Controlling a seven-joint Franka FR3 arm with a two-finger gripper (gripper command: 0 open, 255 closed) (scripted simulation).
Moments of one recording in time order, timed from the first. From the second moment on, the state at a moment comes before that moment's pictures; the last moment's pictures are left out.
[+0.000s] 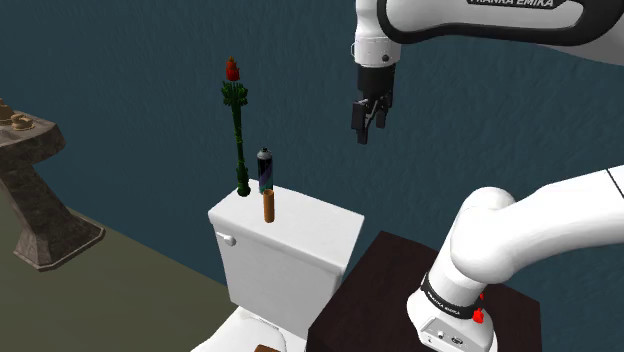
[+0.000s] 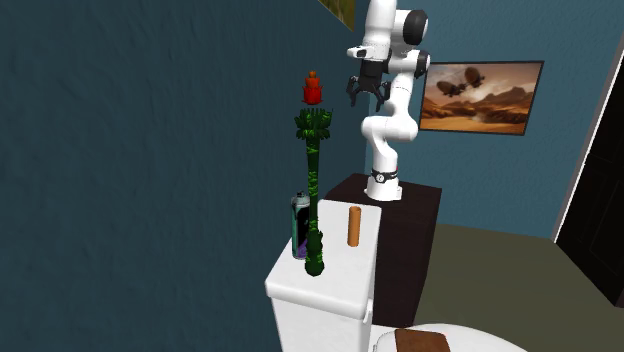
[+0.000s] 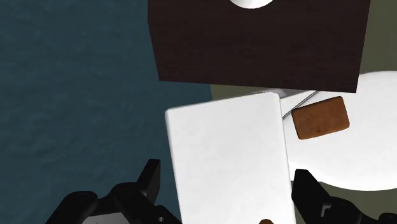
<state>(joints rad) 0.00 -0.75 0.05 -2.28 -0.10 1.45 0.04</state>
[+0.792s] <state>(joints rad) -0.03 -0.45 0.09 -2.23 -0.12 1.74 0.17</state>
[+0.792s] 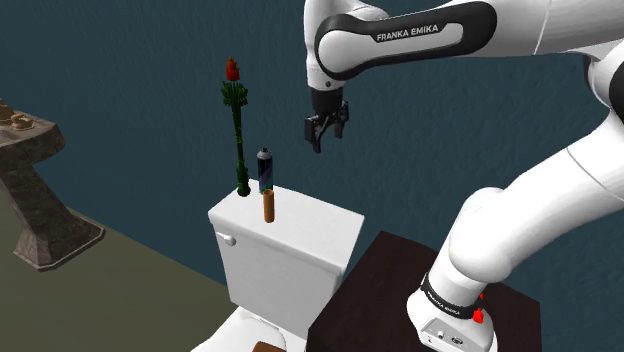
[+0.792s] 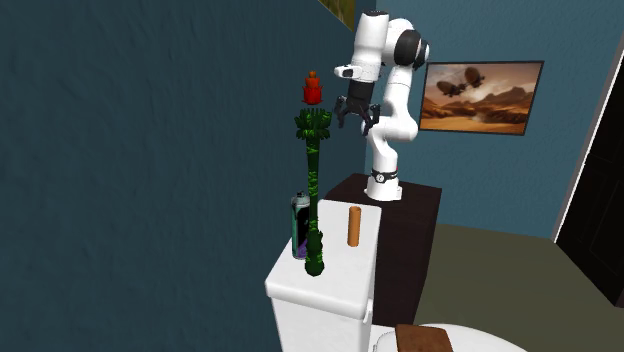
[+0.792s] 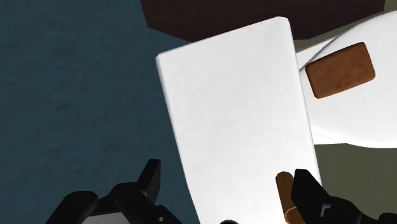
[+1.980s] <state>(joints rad) -0.06 0.21 0.11 -1.74 -0.25 1.96 0.40</state>
